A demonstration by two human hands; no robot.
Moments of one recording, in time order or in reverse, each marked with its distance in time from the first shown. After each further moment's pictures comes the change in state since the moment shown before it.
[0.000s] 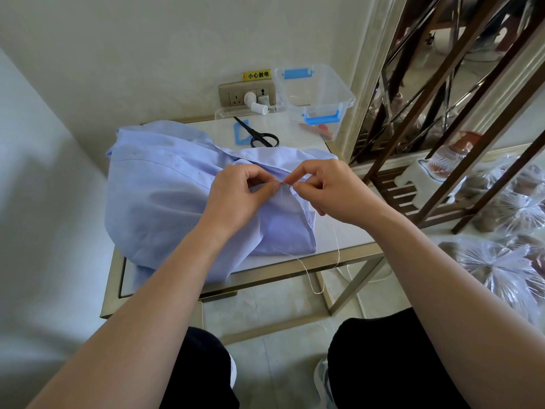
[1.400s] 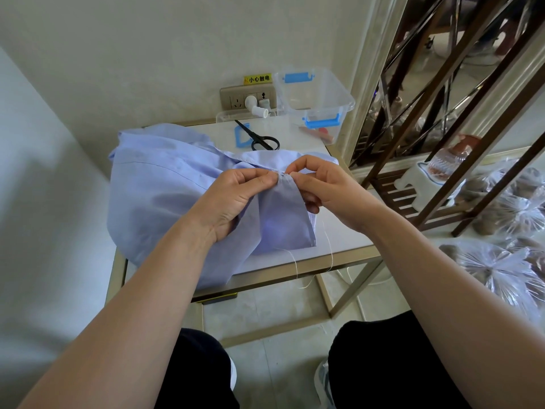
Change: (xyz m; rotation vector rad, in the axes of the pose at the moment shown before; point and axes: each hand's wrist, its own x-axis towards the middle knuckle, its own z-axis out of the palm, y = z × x) left_hand -0.003 0.018 -0.010 -0.772 -0.189 -0.448; right_hand 0.005 0.007 0.004 0.529 -0.129 0.062
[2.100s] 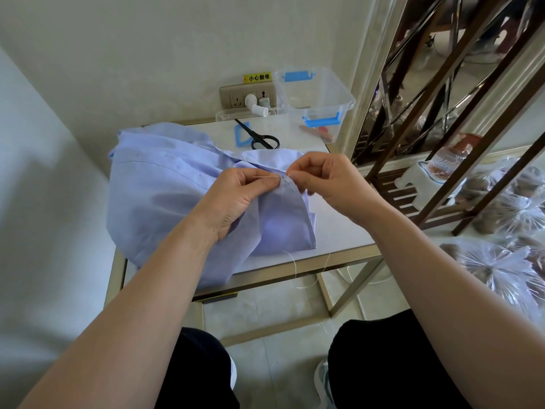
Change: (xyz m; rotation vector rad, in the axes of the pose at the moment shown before) left_hand 0.002 -0.003 0.001 0.182 0.055 0.057; right_hand 0.006 0.003 -0.006 -0.172 0.124 -0.112
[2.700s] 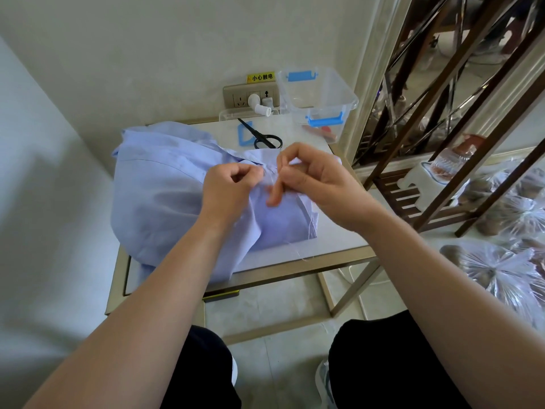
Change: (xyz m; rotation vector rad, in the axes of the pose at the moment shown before) left_hand 0.005 -0.005 -0.002 0.252 0.352 0.151; right_hand -0.015 -0.027 0.019 0.281 -0.282 -0.168
